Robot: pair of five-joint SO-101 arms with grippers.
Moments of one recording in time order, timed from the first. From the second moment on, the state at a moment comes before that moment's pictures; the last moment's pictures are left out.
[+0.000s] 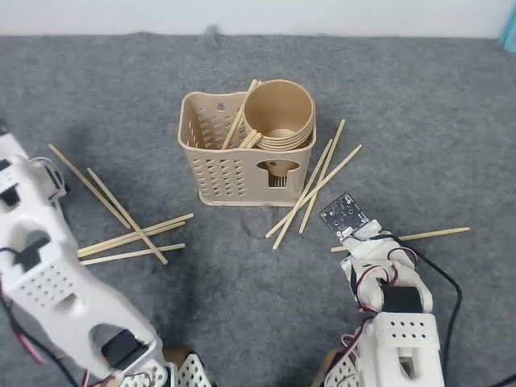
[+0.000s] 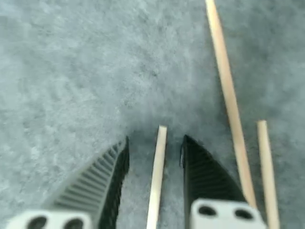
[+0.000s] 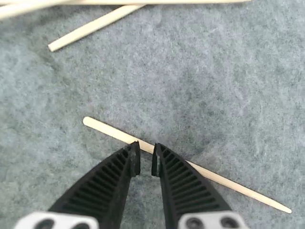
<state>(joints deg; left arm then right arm) -46.2 34.4 -4.2 55.0 -1.9 -4.0 -72.4 89.4 44.2 37.8</state>
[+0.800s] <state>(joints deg) -42.3 38.0 -13.9 73.4 -2.2 -4.0 -72.4 89.4 44.2 37.8</state>
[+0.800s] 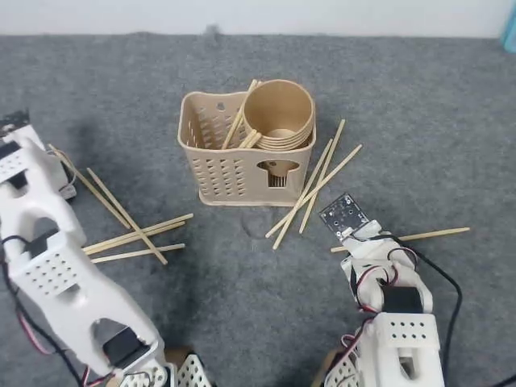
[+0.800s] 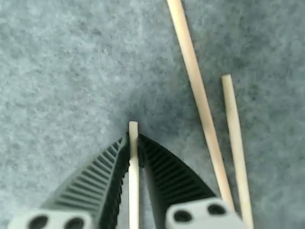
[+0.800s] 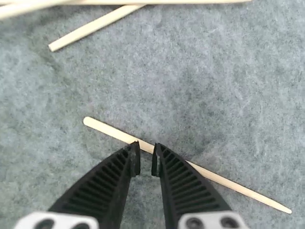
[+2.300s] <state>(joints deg) -35.6 -38.1 22.1 48.6 -2.2 -4.0 -72.4 89.4 44.2 37.8</state>
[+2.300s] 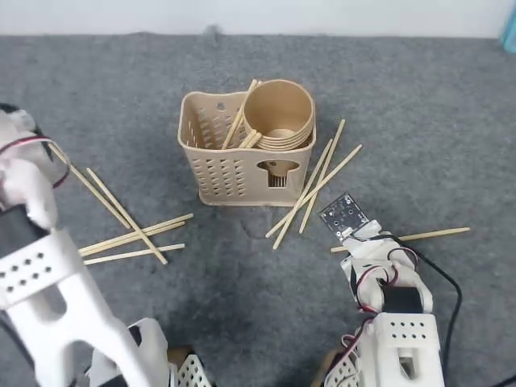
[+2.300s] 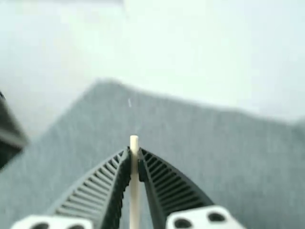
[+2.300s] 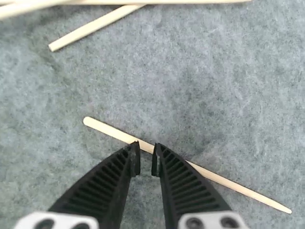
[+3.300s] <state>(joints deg) -4.4 -41.5 36.1 -15.9 5.6 -4.0 -72.4 89.4 44.2 37.8</state>
